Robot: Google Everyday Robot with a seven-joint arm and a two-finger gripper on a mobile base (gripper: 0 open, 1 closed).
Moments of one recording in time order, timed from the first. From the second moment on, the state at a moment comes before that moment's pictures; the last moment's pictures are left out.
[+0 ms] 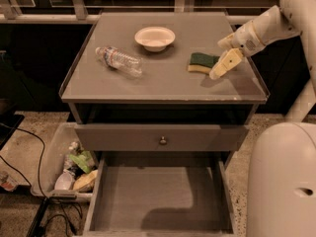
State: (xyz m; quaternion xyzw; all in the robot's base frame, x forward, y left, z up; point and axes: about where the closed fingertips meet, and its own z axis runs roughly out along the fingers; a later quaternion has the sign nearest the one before) arm 0.721 -0.214 0.855 -0.52 0.77 0.19 0.32
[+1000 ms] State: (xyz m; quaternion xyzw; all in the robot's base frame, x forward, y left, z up) arm 0.741 -0.212 0.834 -0.52 0.77 0.18 0.31
